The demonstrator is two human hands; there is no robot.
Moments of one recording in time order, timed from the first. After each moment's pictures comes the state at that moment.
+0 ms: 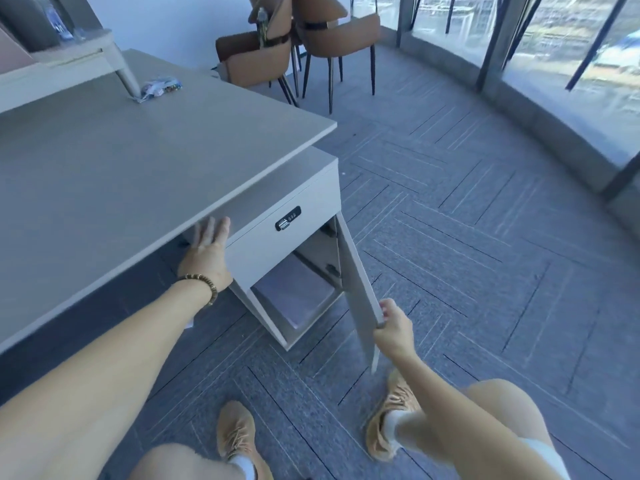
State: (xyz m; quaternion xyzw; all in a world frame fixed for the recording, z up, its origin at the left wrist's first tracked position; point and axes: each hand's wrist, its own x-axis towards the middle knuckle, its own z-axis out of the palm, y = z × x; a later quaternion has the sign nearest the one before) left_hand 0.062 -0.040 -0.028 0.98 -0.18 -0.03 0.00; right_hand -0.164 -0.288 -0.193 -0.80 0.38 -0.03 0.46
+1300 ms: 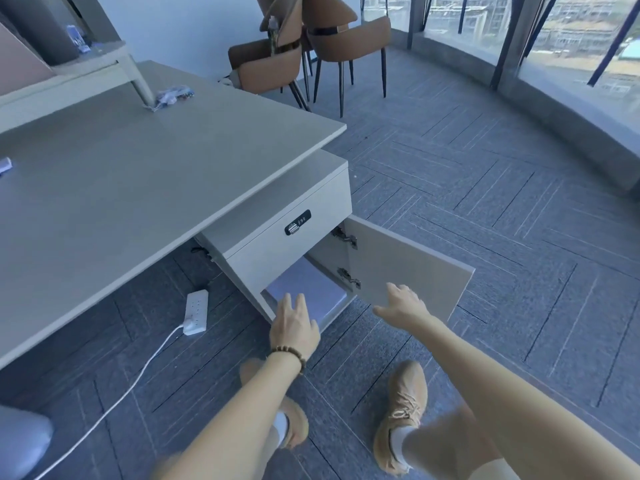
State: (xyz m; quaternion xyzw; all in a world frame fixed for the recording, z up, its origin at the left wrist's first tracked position) left_hand -0.052 -0.109 -0.137 0.98 -0.16 -0.12 0.10; right_hand -0.112 -0.328 -0.158 -0.90 0.28 0.18 0.28
